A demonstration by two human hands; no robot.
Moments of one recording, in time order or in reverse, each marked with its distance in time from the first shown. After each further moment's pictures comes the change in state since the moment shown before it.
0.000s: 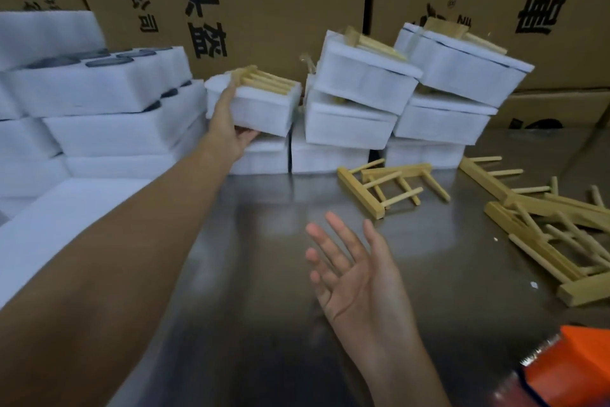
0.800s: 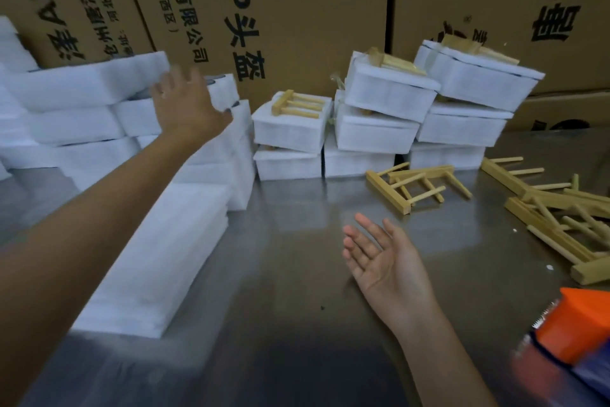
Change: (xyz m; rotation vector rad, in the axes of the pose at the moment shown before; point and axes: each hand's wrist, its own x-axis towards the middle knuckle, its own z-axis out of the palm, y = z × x) left_hand -0.073 0.113 -0.060 1.945 0.499 0.867; right_hand -0.003 0.008 0.006 -0.060 0.062 -0.065
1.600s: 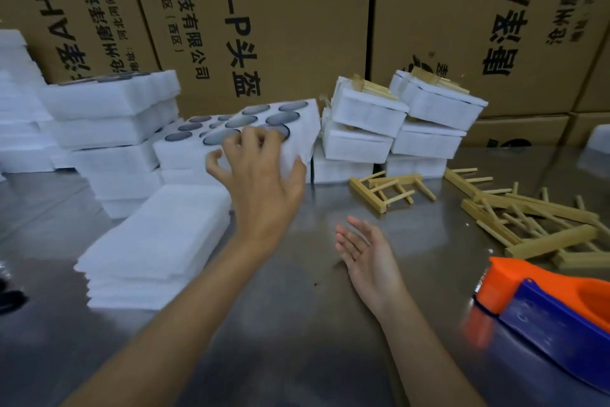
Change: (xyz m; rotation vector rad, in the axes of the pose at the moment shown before) left_hand -0.171 0.064 -0.051 -0.451 0.351 0.155; right_hand -0.027 0.006 0.013 -0.157 0.148 -0.143
